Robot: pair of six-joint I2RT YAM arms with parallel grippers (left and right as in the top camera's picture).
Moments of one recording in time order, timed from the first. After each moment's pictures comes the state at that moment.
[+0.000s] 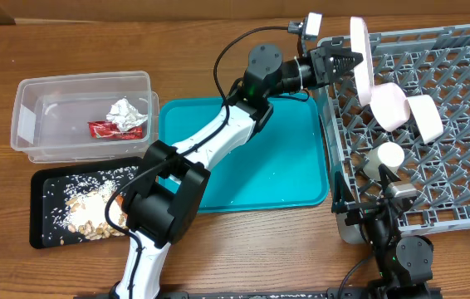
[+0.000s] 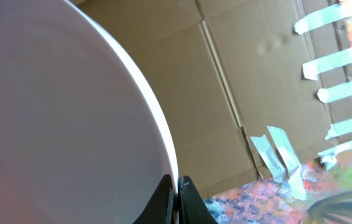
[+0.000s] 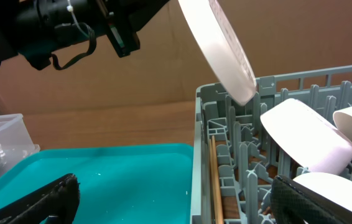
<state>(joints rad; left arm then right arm) -0.61 2.18 1.62 0.73 0.76 -1.27 0.18 0.01 0.02 -0.03 -0.02 0.18</state>
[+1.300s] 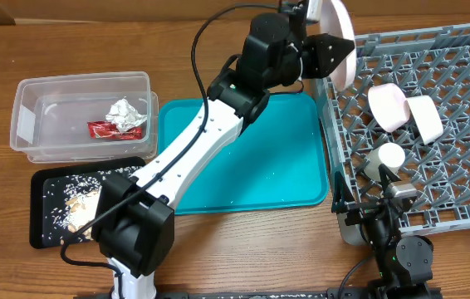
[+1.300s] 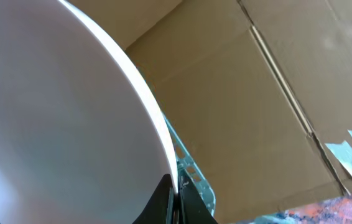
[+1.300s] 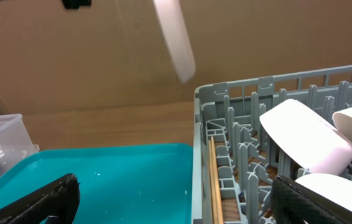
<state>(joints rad) -0.61 1.96 1.71 0.12 0.55 -0.86 0.18 0.01 0.02 -0.03 -0.02 0.18</state>
